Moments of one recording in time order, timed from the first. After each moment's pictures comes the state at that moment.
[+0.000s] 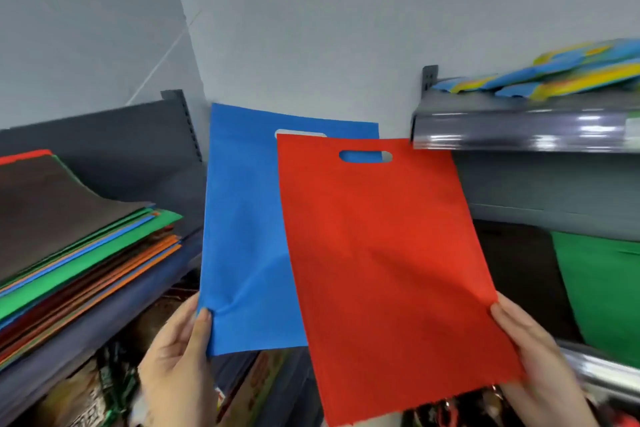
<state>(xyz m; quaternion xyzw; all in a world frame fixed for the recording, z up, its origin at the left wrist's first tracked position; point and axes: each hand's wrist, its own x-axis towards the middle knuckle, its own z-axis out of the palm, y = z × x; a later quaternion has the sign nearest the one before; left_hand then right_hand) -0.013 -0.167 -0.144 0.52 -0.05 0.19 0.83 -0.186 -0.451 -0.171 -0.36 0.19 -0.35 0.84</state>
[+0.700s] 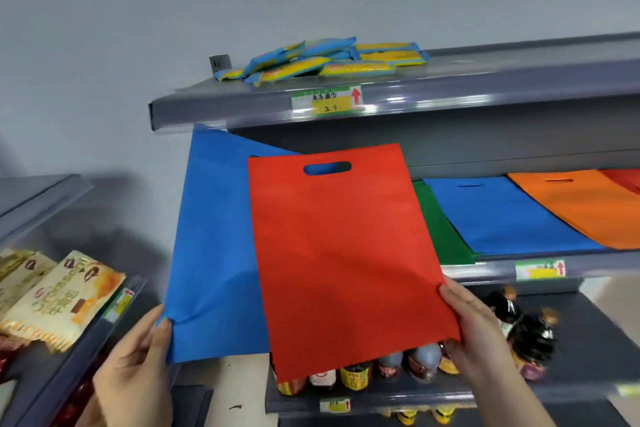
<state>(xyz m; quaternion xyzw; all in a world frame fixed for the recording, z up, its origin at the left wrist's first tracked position) -0.144 -0.297 -0.195 0.61 -0.19 0.04 0.77 -0.410 -0.515 -0.183 -0.33 0.31 -0.45 0.77</state>
